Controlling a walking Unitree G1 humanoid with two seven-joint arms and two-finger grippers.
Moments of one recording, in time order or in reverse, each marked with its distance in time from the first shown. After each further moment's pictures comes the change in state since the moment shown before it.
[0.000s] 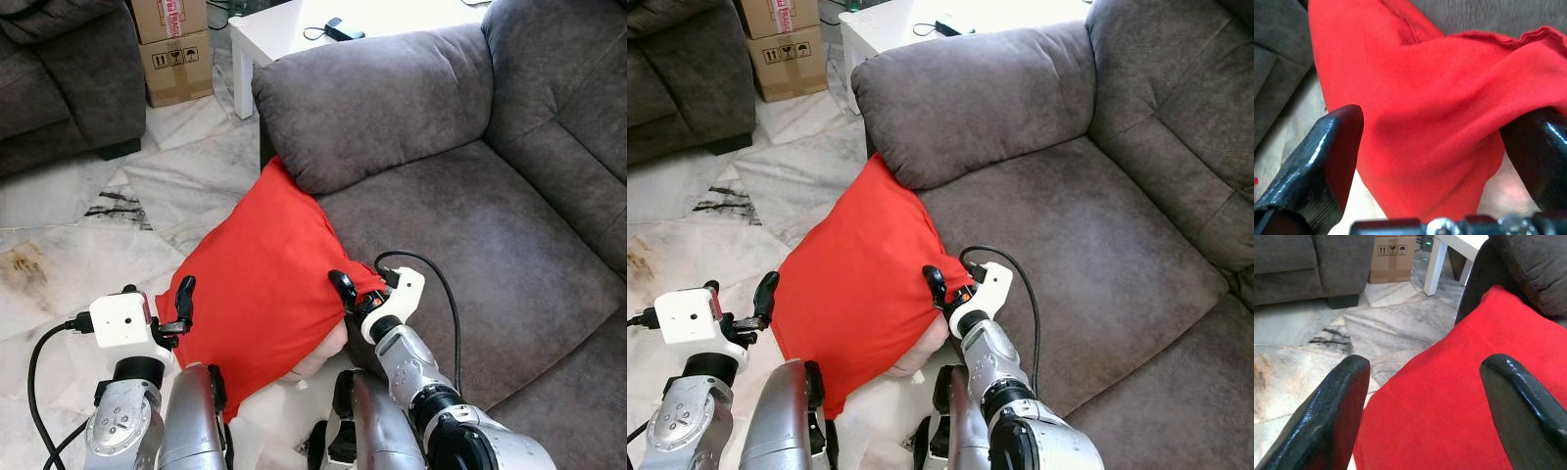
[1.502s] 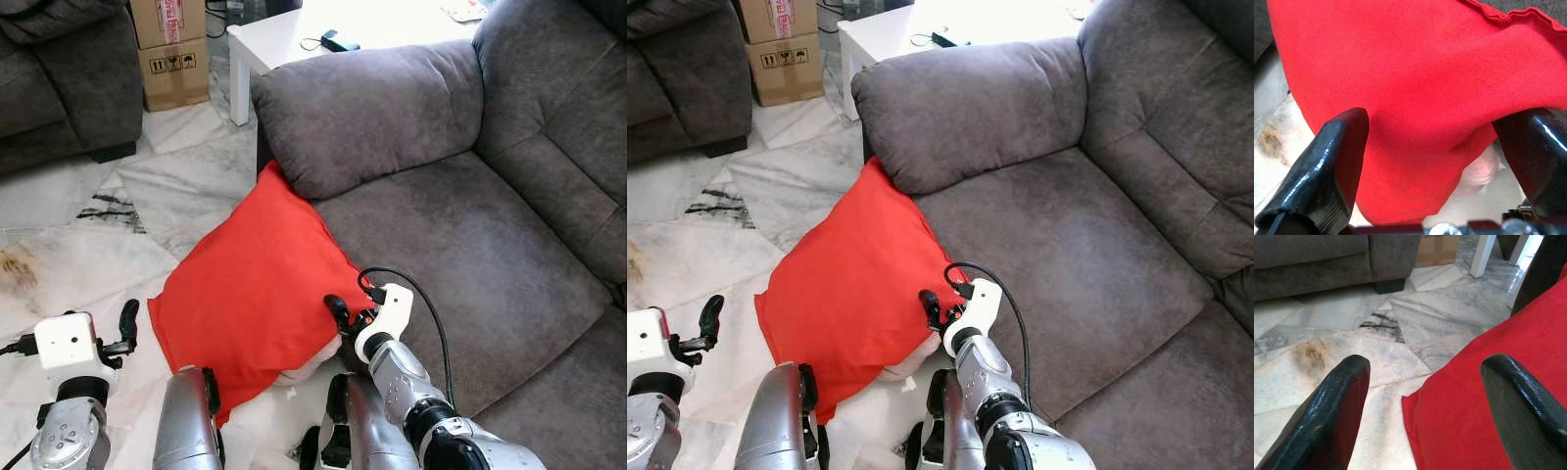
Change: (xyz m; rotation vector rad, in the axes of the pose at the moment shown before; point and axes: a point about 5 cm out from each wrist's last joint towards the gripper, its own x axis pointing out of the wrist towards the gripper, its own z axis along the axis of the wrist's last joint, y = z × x) left arm -0.003 0.066 -0.022 0.123 0.074 0.149; right arm -0.005 -0.006 -0.019 -0.070 0.087 -0.116
